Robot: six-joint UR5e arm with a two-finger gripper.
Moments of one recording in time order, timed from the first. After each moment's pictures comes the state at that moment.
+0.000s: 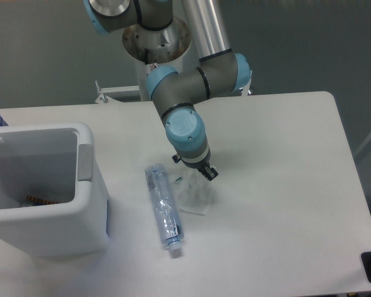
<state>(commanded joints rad) 2.40 -1.95 -1.85 -1.00 1.78 1.27</state>
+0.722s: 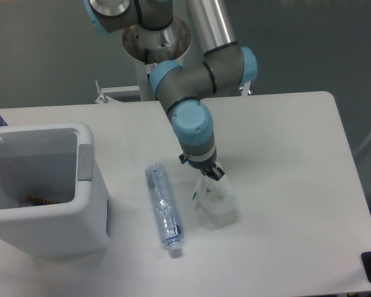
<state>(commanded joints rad) 2.50 -1.82 -1.80 -1.02 1.54 1.22</state>
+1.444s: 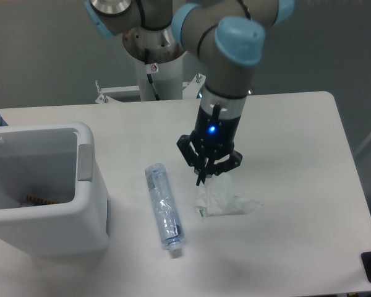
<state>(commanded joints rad) 2.54 -1.77 -1.46 -1.01 1.04 0.49</state>
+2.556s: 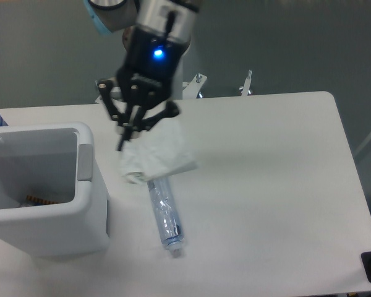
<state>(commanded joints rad) 2.31 -1.64 -1.53 -1.01 0.94 0.24</state>
